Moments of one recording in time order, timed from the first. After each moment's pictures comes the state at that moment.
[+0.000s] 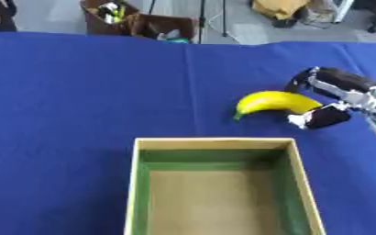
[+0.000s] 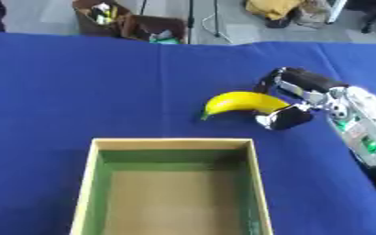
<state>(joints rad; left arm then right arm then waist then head) -0.34 0.24 -0.01 -1.98 -0.33 -0.19 0.32 -0.76 -0.89 0.13 -1.41 0.58 -0.09 0.39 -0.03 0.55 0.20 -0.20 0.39</state>
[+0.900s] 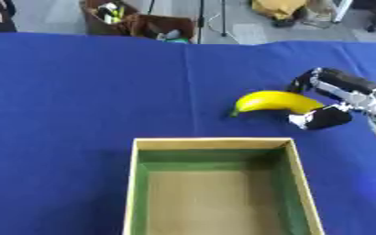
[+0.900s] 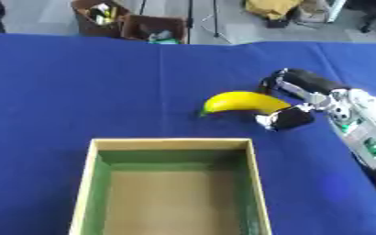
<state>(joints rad) -0.34 0.24 -0.01 -1.98 -0.33 -0.18 0.32 -0.75 -0.89 0.13 -1.43 0.54 -0.08 0.36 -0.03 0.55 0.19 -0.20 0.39</state>
